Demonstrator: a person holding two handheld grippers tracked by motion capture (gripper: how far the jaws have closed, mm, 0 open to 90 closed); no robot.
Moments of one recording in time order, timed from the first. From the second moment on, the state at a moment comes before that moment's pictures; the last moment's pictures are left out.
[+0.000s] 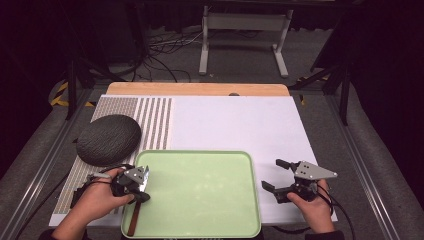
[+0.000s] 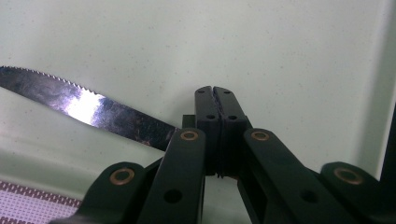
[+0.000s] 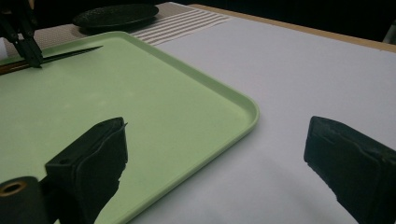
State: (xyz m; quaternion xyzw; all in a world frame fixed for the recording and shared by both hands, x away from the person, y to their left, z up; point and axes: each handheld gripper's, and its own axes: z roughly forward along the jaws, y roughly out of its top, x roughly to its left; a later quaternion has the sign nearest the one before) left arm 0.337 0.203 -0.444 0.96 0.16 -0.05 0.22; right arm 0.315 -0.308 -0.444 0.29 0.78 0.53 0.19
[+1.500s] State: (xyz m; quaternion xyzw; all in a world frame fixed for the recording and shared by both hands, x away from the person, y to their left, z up) left arm 0.328 0.245 -0.409 0.86 0.23 0.10 0.44; right arm 0.310 -0.312 -0.443 0.29 0.77 0.53 0.20
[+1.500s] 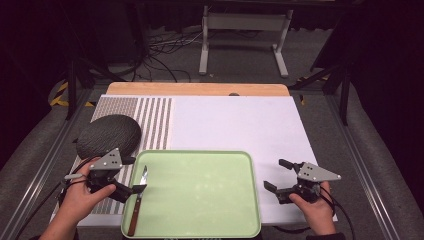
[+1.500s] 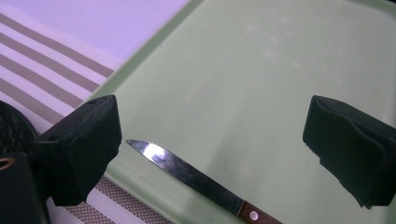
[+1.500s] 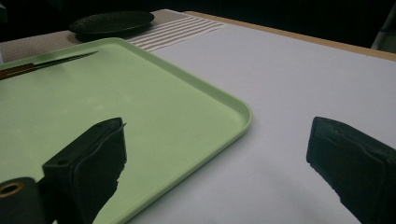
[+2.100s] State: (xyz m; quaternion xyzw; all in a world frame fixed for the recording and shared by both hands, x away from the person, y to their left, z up) left arm 0.313 0.287 -0.423 0.81 0.23 0.16 0.51; right arm 0.308 -0.317 -0.440 0.30 0.75 0.55 0.22
